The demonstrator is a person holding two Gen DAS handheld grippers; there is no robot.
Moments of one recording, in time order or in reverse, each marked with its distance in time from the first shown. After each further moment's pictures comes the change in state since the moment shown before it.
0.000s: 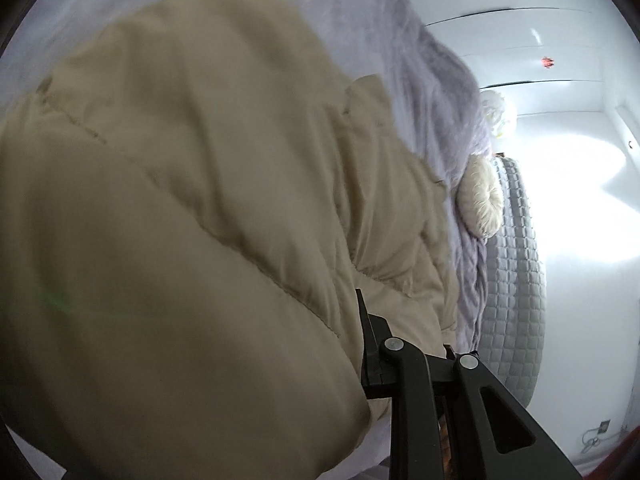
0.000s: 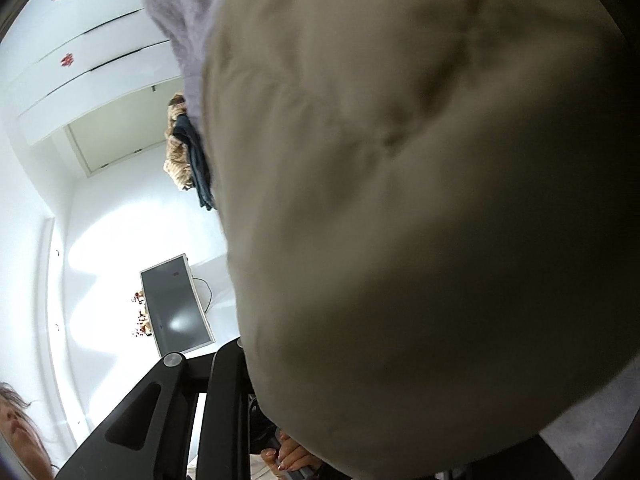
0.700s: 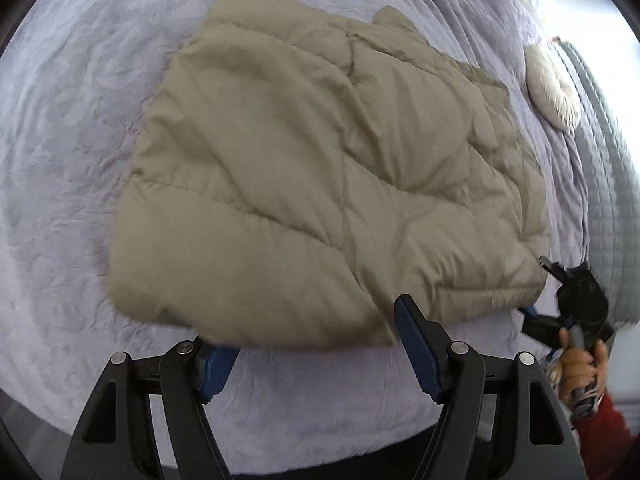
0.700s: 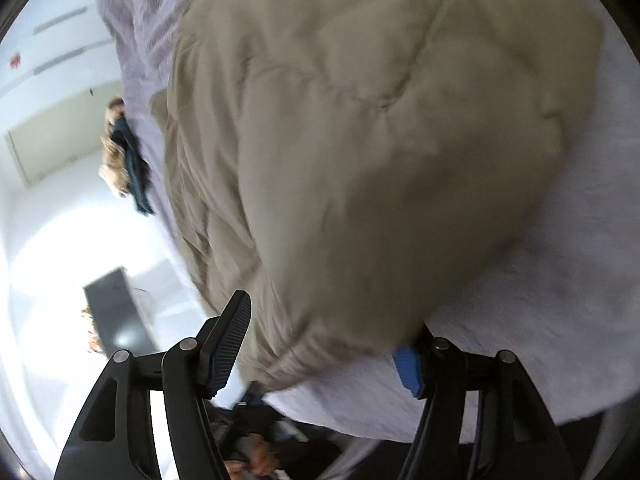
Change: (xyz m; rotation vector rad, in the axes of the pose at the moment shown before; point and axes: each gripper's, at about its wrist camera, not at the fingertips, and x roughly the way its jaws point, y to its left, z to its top) left arm -0.035 -0.038 -0.024 0.310 0.208 0.454; right arm -0.035 0.028 -0.031 0.023 -0.010 -0.319
